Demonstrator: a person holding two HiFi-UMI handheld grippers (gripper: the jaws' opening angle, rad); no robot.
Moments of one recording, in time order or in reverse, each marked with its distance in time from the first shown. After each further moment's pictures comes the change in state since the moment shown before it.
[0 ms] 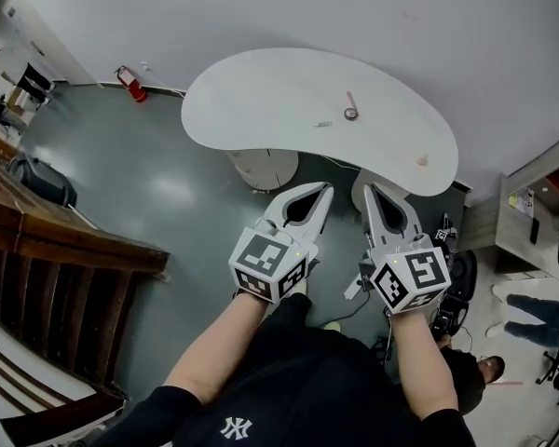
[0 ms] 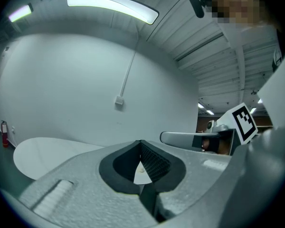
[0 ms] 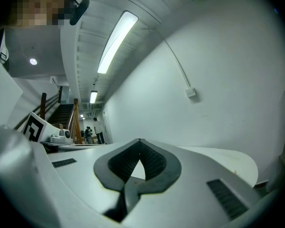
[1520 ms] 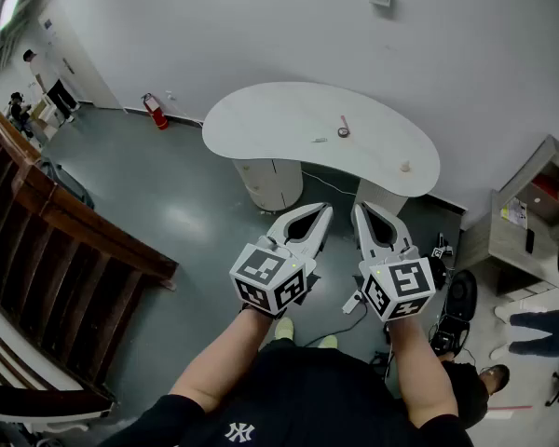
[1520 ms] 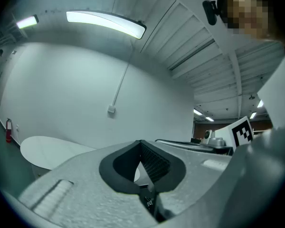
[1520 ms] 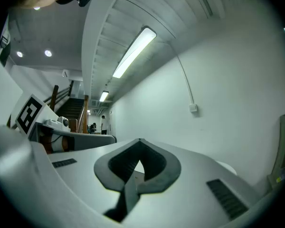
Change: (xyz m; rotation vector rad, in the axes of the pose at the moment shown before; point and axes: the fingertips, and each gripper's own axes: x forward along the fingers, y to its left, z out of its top) left arm -0.092 -0.155 0.016 -0.017 -0.094 0.028; right arm -0.159 0.053 0.020 -0.153 -0.052 0.051
